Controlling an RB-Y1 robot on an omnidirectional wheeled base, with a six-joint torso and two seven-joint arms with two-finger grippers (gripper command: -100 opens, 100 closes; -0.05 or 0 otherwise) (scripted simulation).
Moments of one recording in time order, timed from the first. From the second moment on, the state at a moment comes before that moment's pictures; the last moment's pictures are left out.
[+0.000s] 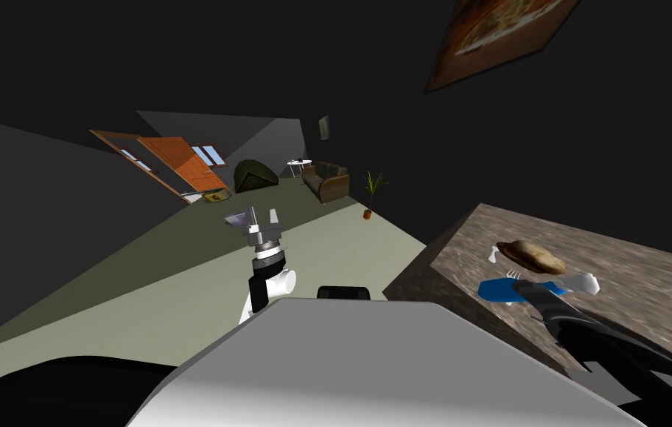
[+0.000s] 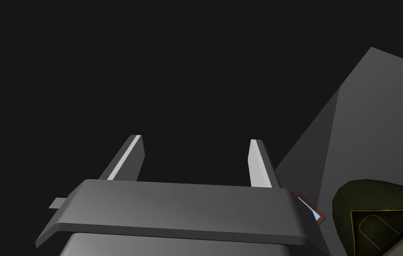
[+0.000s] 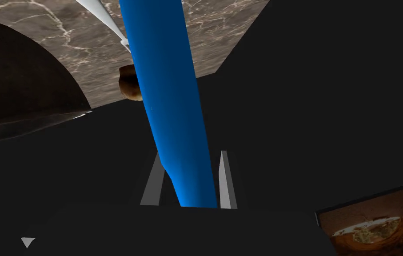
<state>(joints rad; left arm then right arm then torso) 0.45 -0.04 0.01 -2.25 0.11 -0.60 0.12 1.00 -0.56 -0.51 -2.18 0.14 0.53 -0.01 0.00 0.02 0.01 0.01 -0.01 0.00</state>
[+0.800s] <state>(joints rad) 0.45 -0.04 0.01 -2.25 0.11 -0.60 0.12 0.91 -0.59 -0.53 -2.22 -0.07 0.53 -0.12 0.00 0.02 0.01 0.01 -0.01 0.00</state>
